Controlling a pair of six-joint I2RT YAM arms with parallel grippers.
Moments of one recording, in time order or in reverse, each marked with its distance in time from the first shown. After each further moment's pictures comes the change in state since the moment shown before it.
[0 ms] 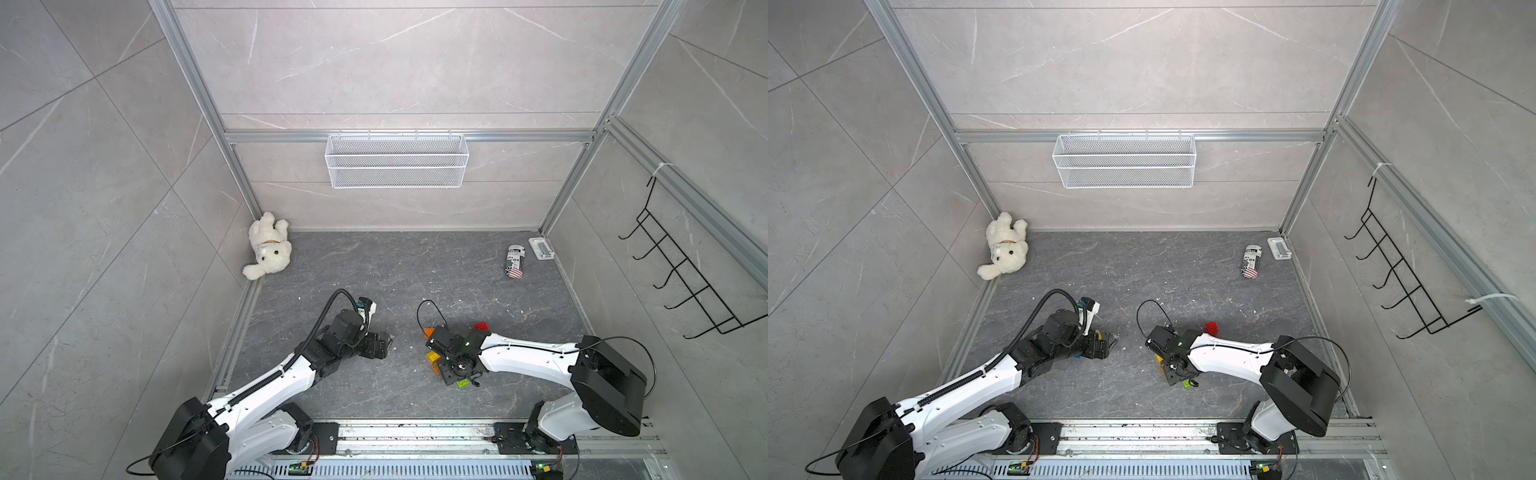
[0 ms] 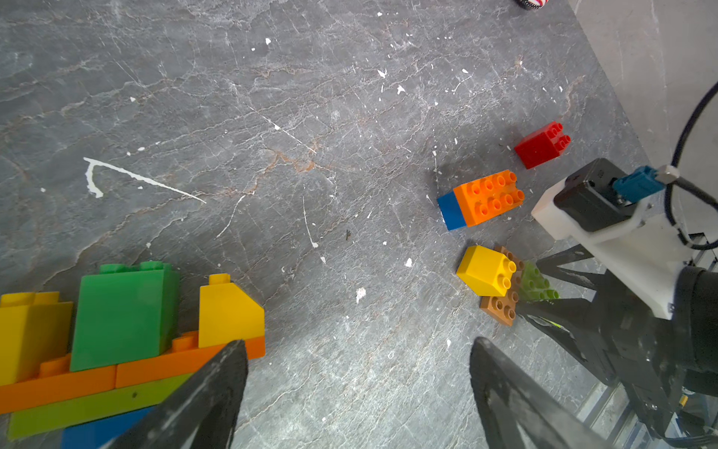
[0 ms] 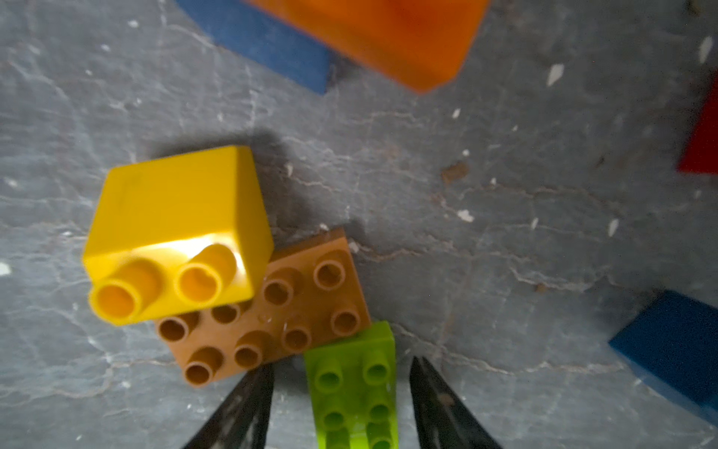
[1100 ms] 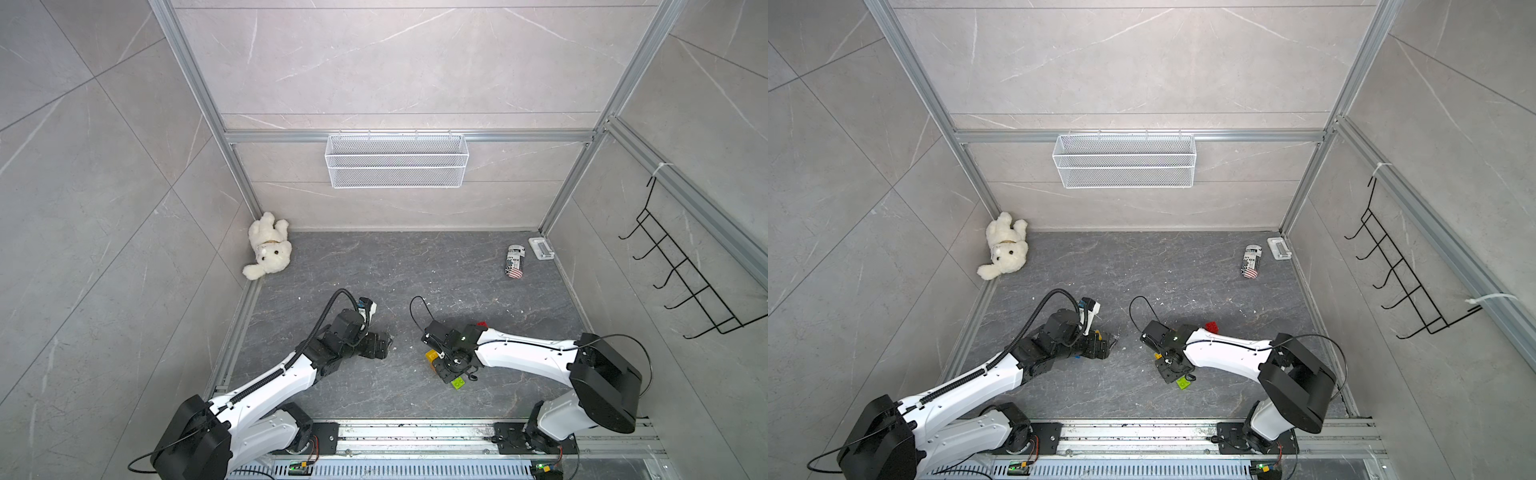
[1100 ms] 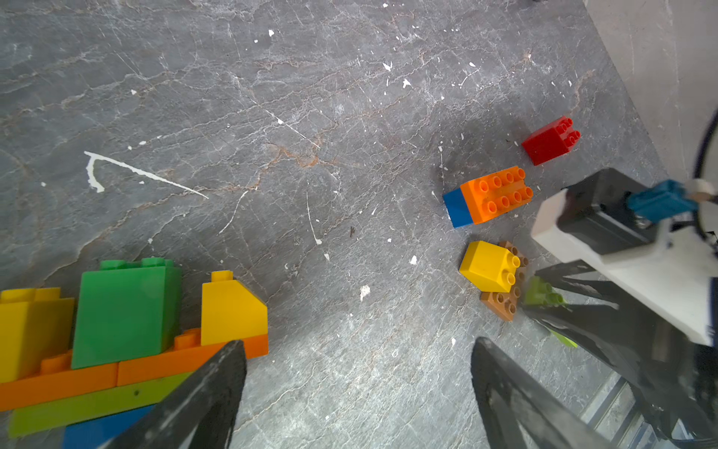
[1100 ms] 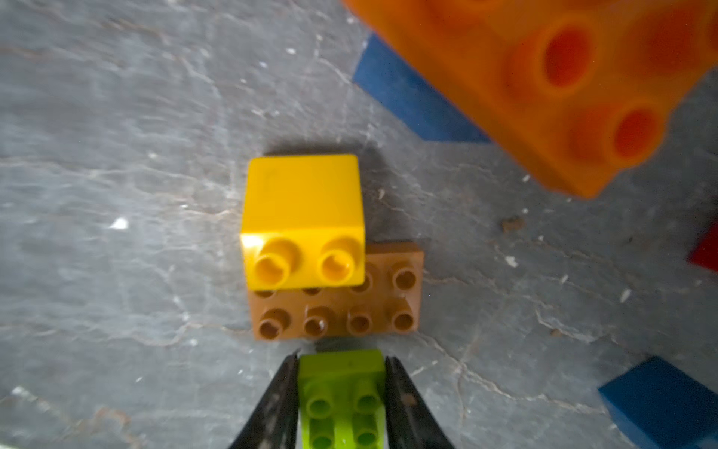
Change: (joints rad) left arm 0.000 0.008 0.013 -0.018 -0.005 0.004; right arm 0.003 -0.010 0.098 -0.063 -0.082 -0.219
